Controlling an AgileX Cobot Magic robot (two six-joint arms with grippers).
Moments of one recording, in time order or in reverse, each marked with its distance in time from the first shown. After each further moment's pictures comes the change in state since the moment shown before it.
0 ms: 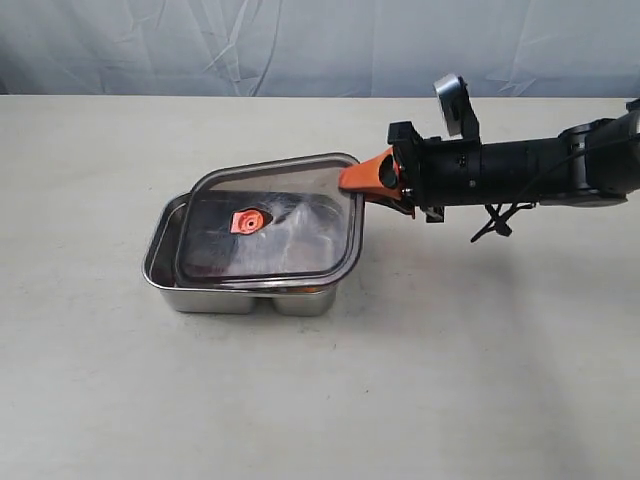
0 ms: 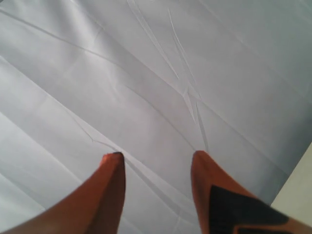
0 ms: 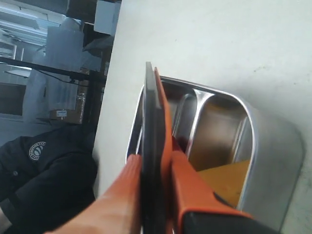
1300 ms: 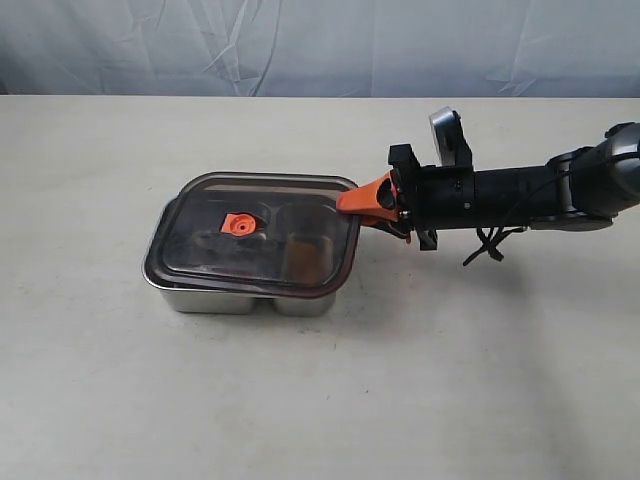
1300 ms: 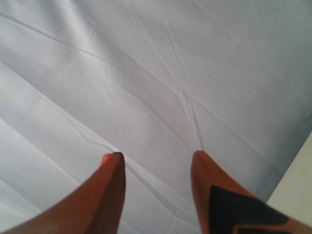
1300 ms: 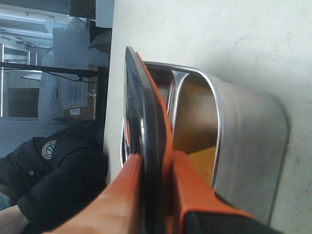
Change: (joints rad) left arm 0.000 0.000 0.000 0.000 0.019 0.000; right arm -0.004 0.096 -0.002 0.006 0.056 0.024
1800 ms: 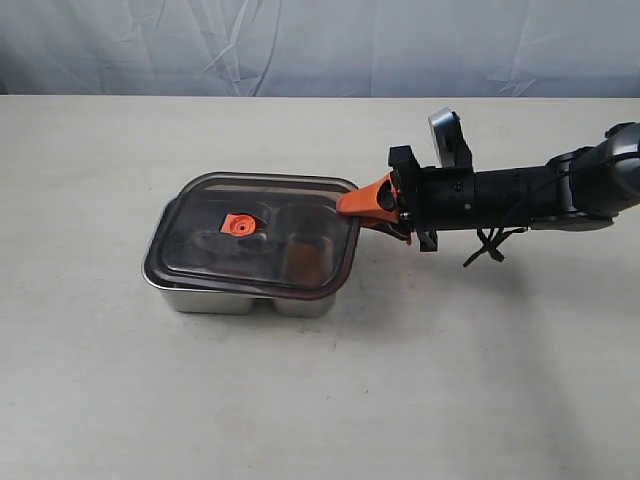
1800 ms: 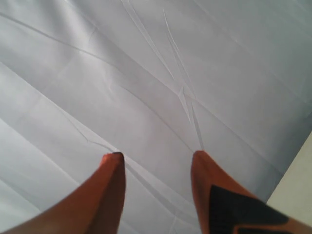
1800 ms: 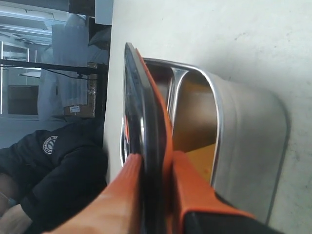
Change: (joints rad) left arm 0.000 0.000 0.000 0.000 0.000 0.000; right arm 0.000 0.000 0.000 -0.021 0.004 0.004
